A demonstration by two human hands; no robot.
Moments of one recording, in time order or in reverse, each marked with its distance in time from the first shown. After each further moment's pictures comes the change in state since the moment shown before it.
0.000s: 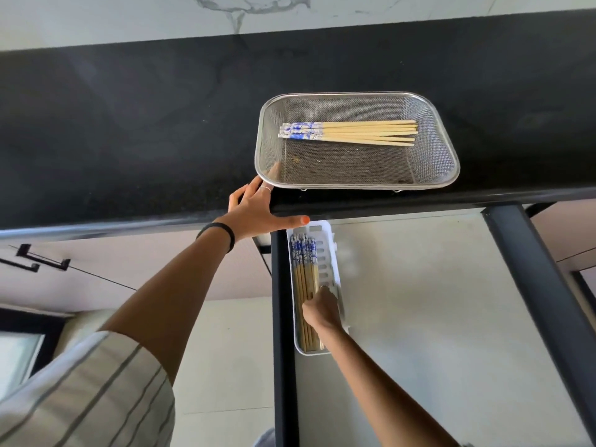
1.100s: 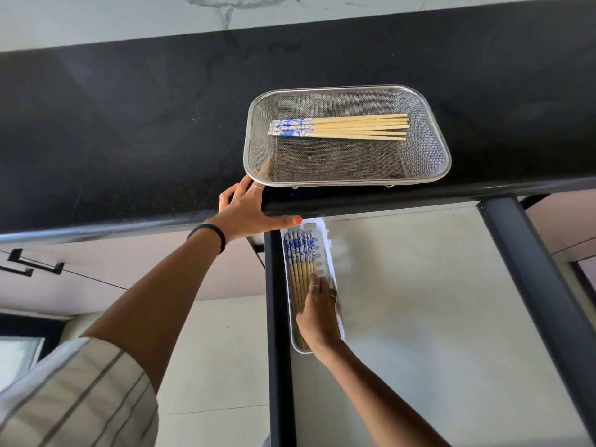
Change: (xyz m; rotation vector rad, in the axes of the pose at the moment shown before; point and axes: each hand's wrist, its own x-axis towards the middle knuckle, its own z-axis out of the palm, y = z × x) left_hand -0.003 0.004 0.001 0.027 0.013 -0.012; right_hand -0.010 0.020 0.007 -0.208 0.140 -0.337
